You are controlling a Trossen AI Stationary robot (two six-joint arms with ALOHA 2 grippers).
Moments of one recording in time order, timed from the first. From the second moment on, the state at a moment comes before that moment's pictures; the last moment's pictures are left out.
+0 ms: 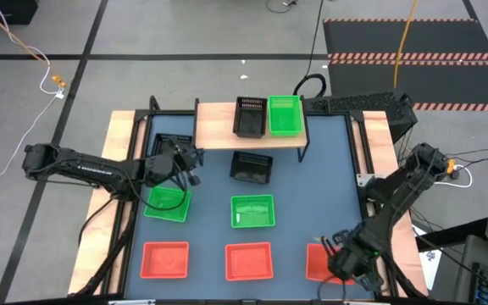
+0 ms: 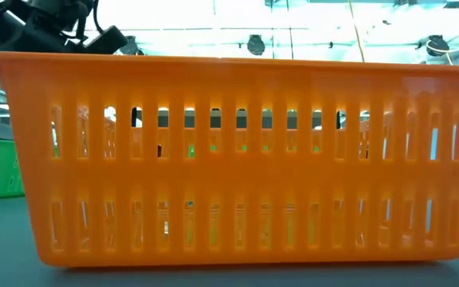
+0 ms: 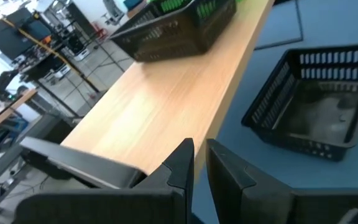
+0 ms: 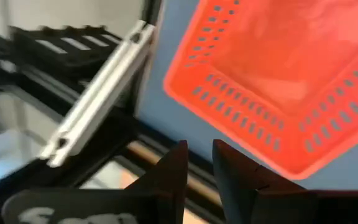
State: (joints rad) left arm 0.02 0.98 0.33 0.31 -0.63 0.29; right arm 0.88 1.46 1.04 -0.98 -0.44 0.53
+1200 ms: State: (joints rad) left arm 0.14 0.98 0.33 0.49 -0.63 0.30; right arm 0.91 1.53 1.16 -1.04 0.18 -0.07
